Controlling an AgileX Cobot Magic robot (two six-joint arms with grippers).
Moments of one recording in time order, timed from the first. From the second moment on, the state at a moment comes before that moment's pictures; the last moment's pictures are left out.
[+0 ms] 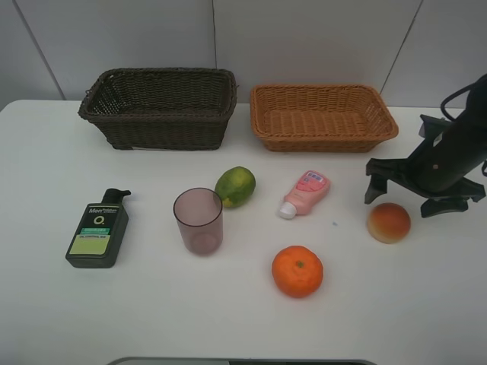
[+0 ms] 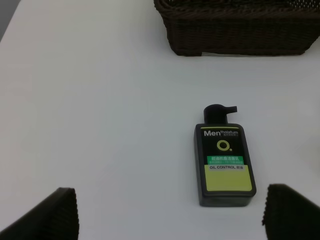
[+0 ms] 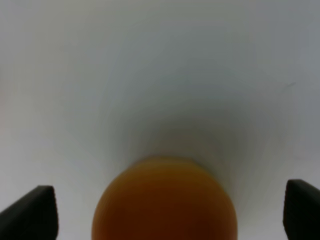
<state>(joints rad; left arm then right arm) 0.01 -0.01 -0.50 -0.01 1.06 0.02 0.09 1.70 -0.78 -0.01 0.54 0.30</state>
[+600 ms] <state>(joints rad) 0.01 -0.01 -0.50 -0.01 1.06 0.02 0.13 1.81 -0.78 -0.01 0.55 0.33</state>
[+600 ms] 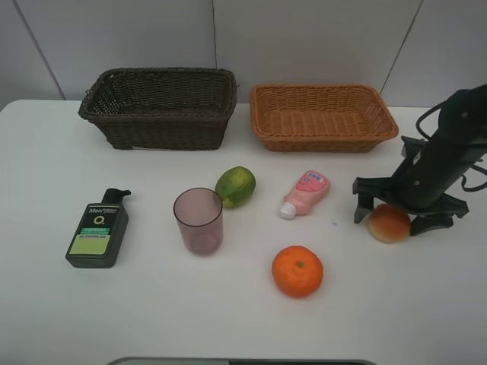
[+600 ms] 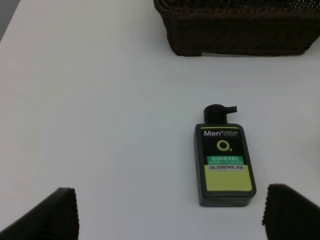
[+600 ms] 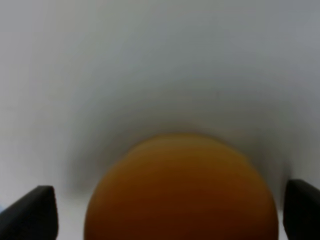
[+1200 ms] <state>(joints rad) 0.01 -0.01 -0.50 -0.01 1.06 0.02 0.13 1.81 -0.78 -0.01 0.54 0.33</state>
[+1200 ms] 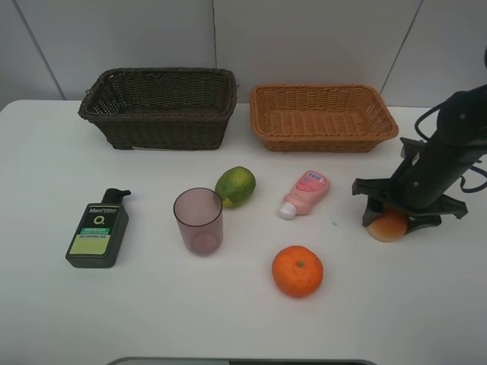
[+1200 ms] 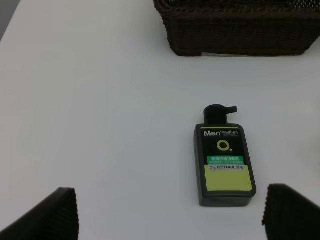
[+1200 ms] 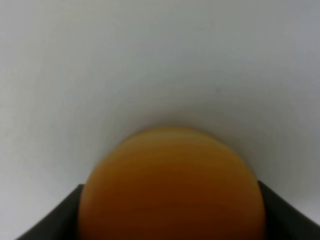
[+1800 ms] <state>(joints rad) 0.01 -0.01 -0.50 -0.01 1.06 0.02 0.14 1.78 -0.83 -0.01 0.62 0.33</state>
